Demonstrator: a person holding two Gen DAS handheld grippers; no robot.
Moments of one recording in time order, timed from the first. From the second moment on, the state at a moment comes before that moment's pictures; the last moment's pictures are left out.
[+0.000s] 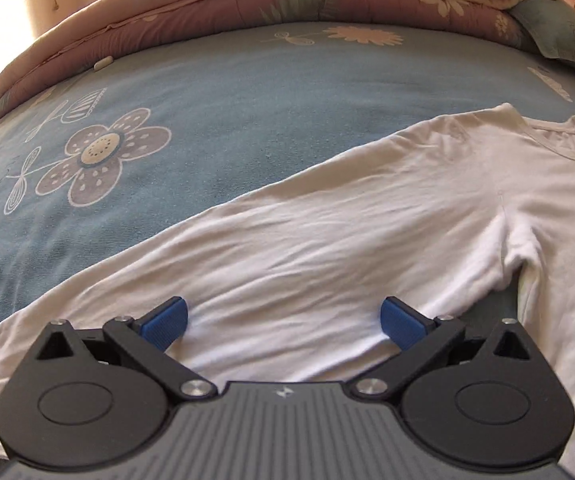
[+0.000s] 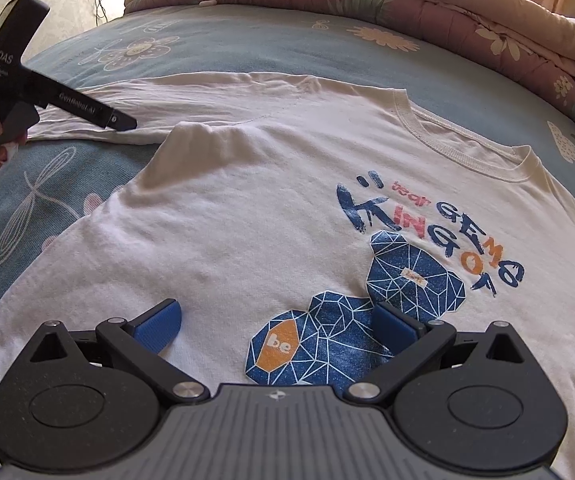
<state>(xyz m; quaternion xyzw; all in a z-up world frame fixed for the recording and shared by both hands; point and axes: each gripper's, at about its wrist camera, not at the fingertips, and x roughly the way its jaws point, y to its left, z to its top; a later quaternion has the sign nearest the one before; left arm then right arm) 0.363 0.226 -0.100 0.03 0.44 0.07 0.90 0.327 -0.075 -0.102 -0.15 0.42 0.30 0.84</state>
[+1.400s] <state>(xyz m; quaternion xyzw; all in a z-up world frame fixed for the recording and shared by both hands) 0.459 -0.075 -0.086 -0.02 0.57 -0.12 0.81 0.372 -0.445 -0.088 0.04 0.41 -0.03 0.91</state>
